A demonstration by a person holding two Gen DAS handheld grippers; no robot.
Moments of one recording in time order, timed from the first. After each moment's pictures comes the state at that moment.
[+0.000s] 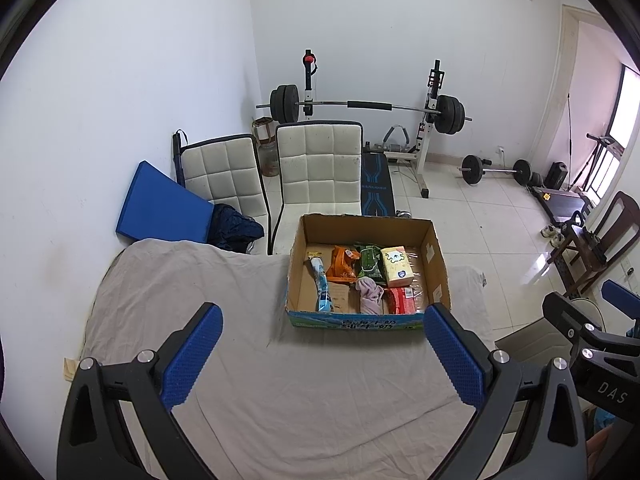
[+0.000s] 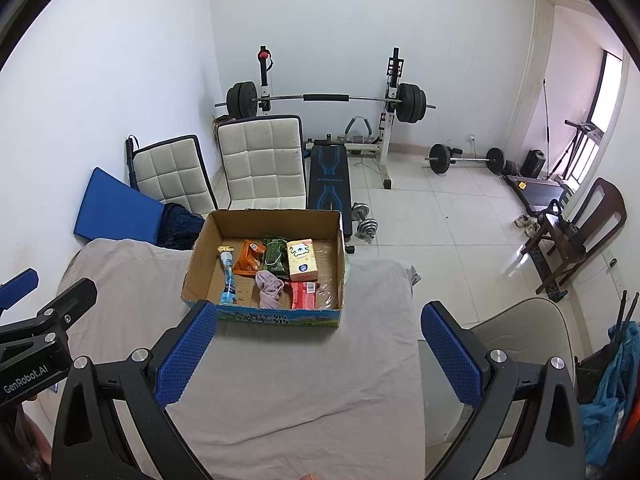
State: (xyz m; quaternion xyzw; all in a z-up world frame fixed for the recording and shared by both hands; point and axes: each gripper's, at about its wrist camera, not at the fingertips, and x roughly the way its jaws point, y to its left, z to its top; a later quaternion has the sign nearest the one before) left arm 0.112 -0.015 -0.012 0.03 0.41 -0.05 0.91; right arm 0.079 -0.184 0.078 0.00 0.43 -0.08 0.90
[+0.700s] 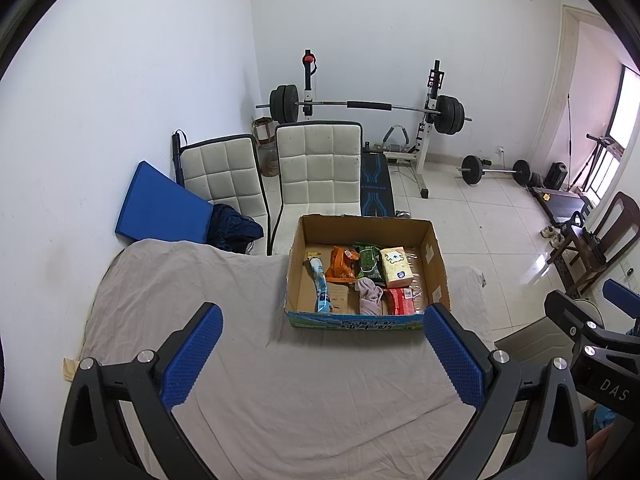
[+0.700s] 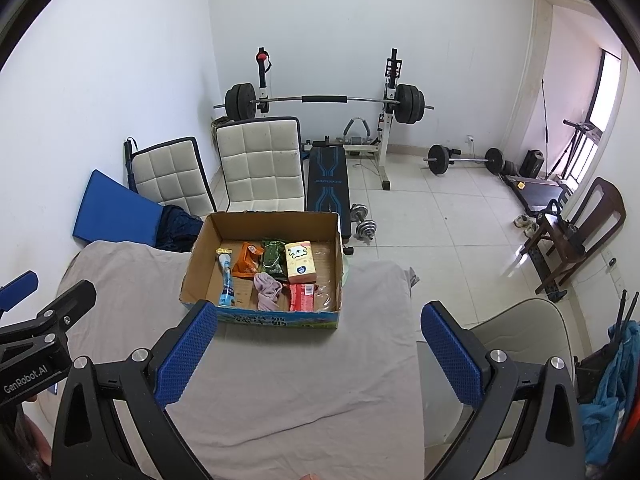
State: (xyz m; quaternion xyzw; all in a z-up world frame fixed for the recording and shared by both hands) left arm 0.112 -0.013 -0.013 0.03 0.41 -0.05 0.91; right arm 0.078 -0.180 0.079 0.00 0.43 -0.08 0.90
